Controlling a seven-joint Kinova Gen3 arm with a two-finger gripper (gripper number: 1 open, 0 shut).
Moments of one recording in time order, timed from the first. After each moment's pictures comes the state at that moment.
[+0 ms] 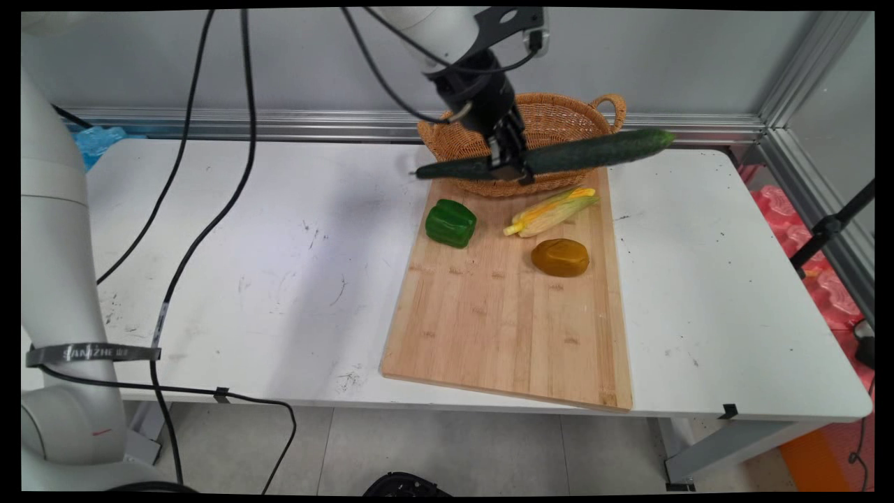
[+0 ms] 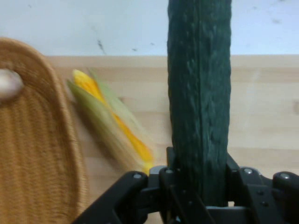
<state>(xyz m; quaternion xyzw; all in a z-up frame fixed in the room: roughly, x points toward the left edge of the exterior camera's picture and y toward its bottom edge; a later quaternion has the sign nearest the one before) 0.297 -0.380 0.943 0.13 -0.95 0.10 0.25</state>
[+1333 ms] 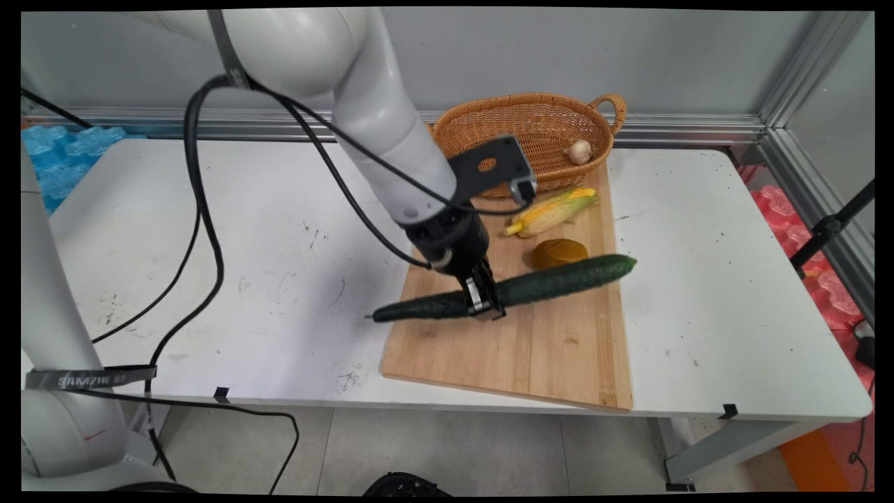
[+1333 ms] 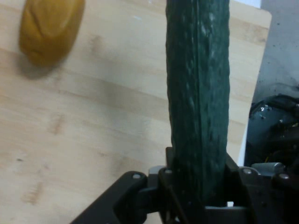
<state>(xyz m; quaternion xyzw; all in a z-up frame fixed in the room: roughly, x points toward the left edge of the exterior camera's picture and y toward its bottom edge) 0.252 -0.246 0.870 0.27 -0.94 0.01 0.20</state>
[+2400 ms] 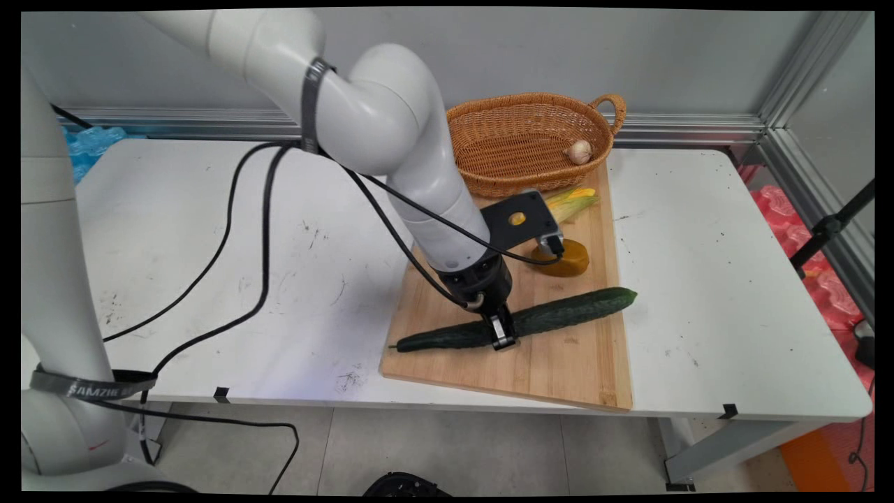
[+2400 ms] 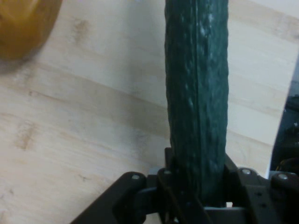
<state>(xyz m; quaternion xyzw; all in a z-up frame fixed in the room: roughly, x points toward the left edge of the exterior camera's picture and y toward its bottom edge) 0.215 -0.255 0.809 0.30 -0.94 0.01 0.18</state>
